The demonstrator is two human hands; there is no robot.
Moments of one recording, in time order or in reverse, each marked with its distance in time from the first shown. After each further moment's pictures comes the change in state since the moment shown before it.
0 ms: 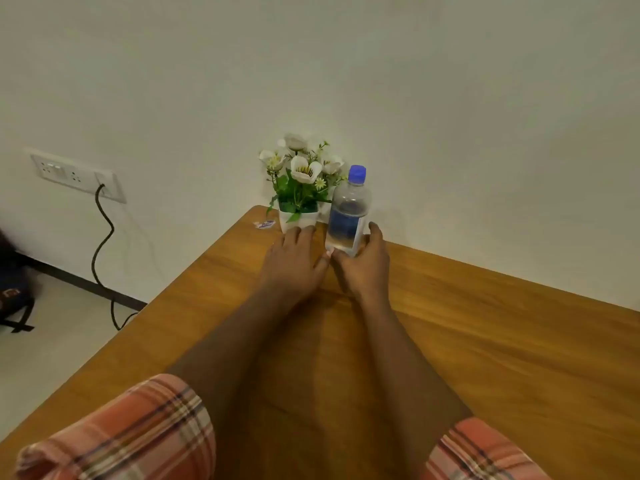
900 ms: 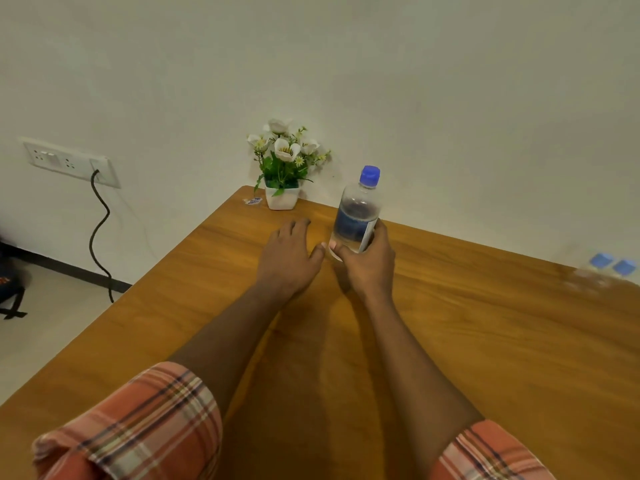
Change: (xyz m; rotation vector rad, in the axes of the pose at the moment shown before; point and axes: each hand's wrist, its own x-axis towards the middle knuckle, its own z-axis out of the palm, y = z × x) left_hand -0.086 0.042 -0.020 -0.103 0.067 0.043; right_hand -0.099 -0.015 -0.082 0.118 0.104 -0.076
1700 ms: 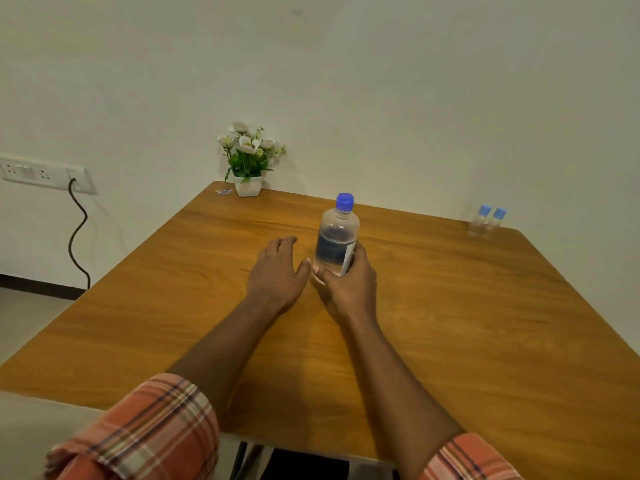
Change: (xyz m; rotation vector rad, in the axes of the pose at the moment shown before) left_hand -0.142 0.051 -0.011 -0.073 -0.019 0.040; right_hand -0.152 -0.010 -0.088 -0.008 0.050 0.015
